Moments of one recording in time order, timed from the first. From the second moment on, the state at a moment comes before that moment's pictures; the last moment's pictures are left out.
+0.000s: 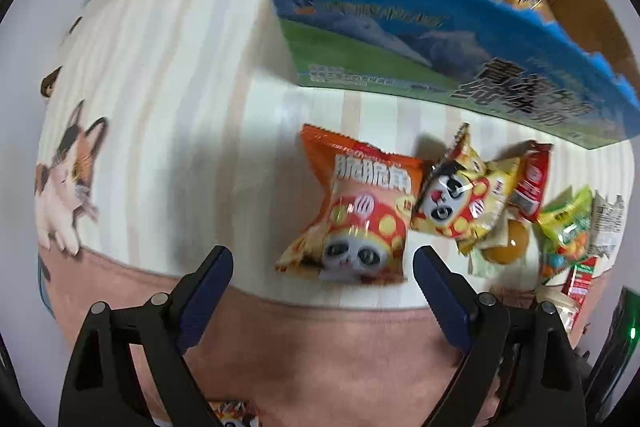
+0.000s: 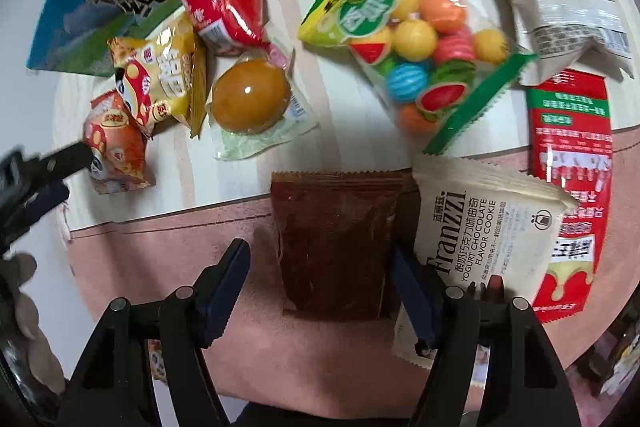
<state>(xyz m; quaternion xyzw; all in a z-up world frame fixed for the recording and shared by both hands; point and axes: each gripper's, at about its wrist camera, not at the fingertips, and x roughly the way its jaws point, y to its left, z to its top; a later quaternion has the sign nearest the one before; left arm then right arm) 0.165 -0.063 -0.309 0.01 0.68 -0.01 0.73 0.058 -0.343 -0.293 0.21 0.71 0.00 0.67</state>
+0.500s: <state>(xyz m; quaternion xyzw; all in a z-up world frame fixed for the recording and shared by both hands) 0.128 -0.060 -0.343 -0.02 0.70 -0.02 0.71 0.025 -0.296 -0.300 0.17 0.73 0.03 0.67</state>
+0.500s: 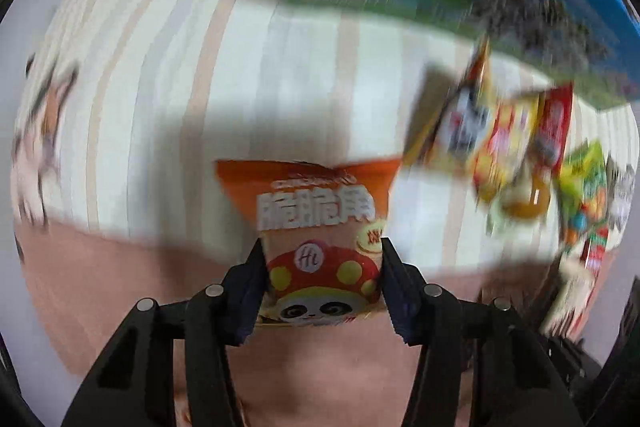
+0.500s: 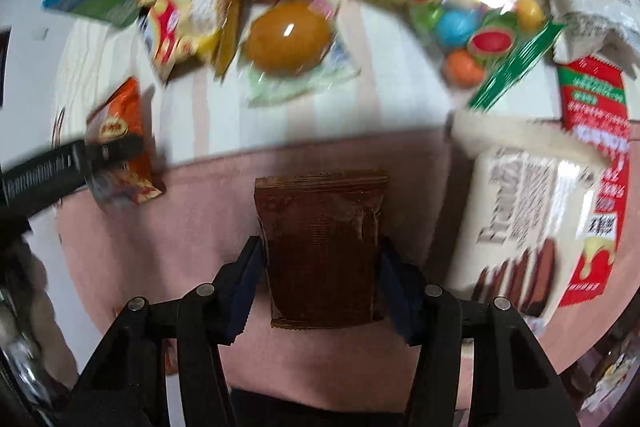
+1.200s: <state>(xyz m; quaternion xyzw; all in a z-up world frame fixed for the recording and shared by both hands) 0.087 -0.042 -0.391 -0.08 0.73 0.00 0.68 0.022 -0.232 -0.331 0.13 0.74 0.05 0.66</state>
